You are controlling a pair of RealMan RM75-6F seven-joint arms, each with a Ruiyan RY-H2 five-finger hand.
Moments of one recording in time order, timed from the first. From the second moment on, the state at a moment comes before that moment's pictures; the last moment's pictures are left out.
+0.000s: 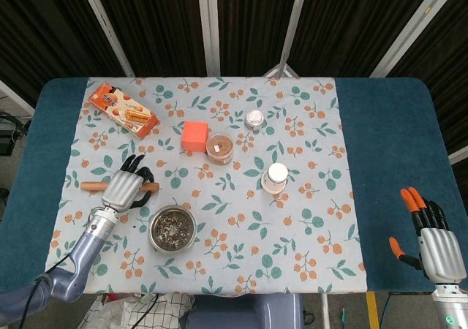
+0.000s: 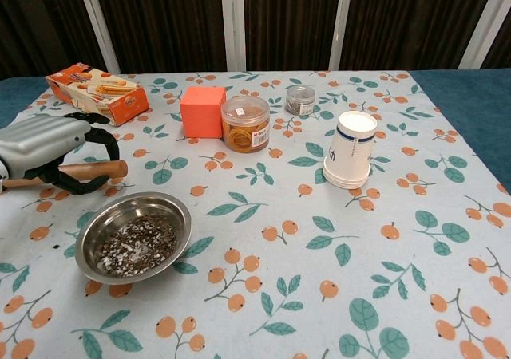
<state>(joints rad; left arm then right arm) -0.57 -1.63 -0.07 -1.15 1.37 1.08 0.17 0.03 -1.13 0.04 -1.63 -1.54 1.51 0.12</state>
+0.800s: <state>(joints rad) -0.42 -1.37 -0.07 -1.60 1.40 1.33 0.21 0.03 -1.13 0.04 -1.61 -1.55 1.53 0.09</state>
